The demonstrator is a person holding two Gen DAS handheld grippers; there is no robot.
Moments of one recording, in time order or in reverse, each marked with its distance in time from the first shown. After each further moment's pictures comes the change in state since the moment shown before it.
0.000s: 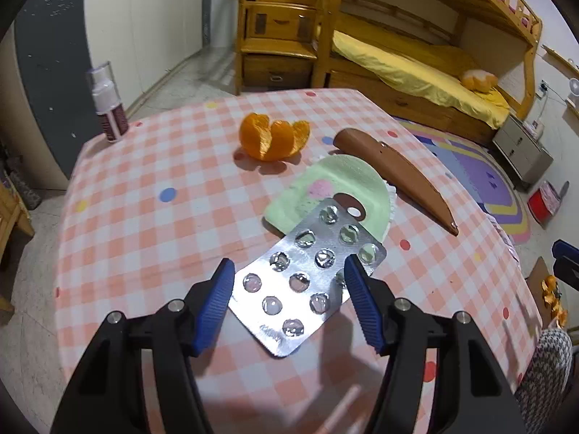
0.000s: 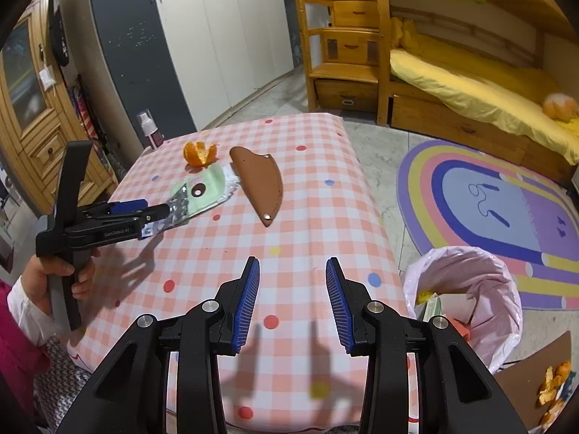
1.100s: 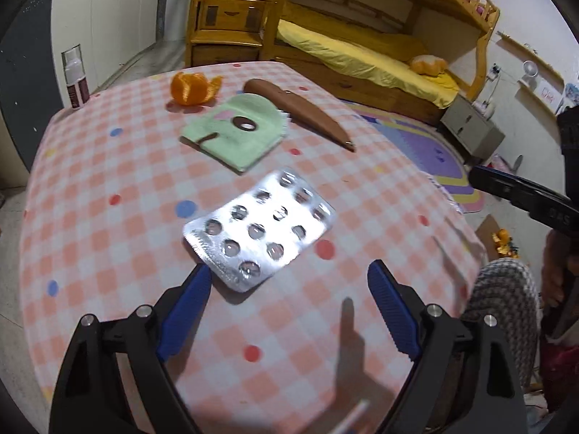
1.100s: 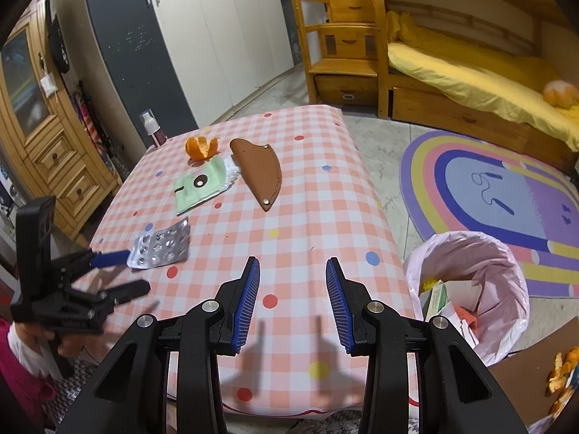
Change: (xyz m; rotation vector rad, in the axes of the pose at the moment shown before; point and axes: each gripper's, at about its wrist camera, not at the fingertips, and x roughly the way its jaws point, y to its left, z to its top) left arm -0.046 -0.044 -0.077 0.053 0.015 -0.202; right arm -0.007 -0.007 -0.016 0.031 0.006 0.032
